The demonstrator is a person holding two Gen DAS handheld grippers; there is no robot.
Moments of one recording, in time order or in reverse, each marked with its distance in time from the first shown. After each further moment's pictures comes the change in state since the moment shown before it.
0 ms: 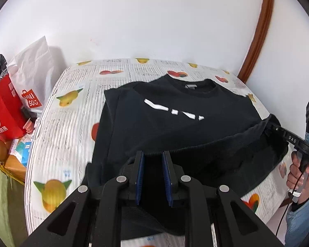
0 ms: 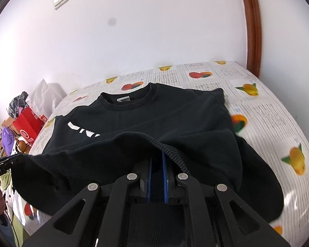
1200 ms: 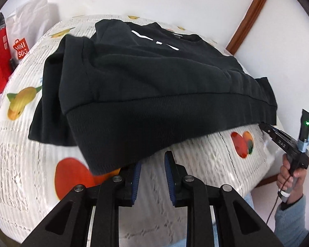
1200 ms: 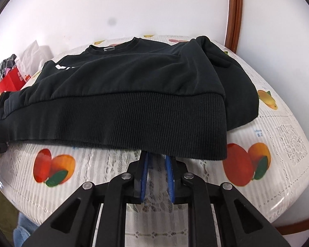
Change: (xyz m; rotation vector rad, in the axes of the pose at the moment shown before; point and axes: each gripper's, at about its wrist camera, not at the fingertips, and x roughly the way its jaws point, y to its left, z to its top) left arm 0.013 -0.010 -0.127 -0.044 0.148 -0.109; right arm -0.042 -0.017 -0.137 -0.076 0.076 -0.178
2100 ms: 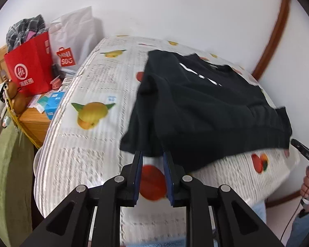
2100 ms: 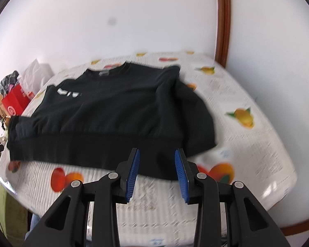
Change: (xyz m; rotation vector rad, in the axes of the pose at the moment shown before) left arm -0.072 0.052 -0.002 -0.086 -0.126 0.169; right arm -0.048 -0.028 0.026 0.015 -0.022 0.017
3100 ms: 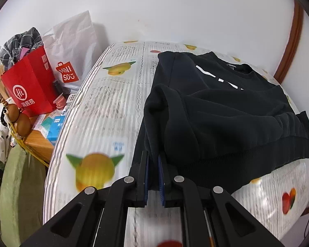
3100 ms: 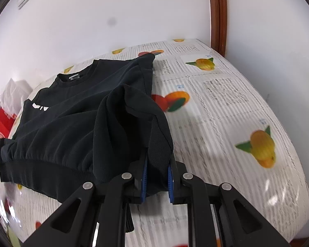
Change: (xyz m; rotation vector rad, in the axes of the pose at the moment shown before) left arm 0.066 0.008 0.074 0.022 -0.009 0.132; right arm 0.090 -0.057 0.079 0.110 0.063 -0.004
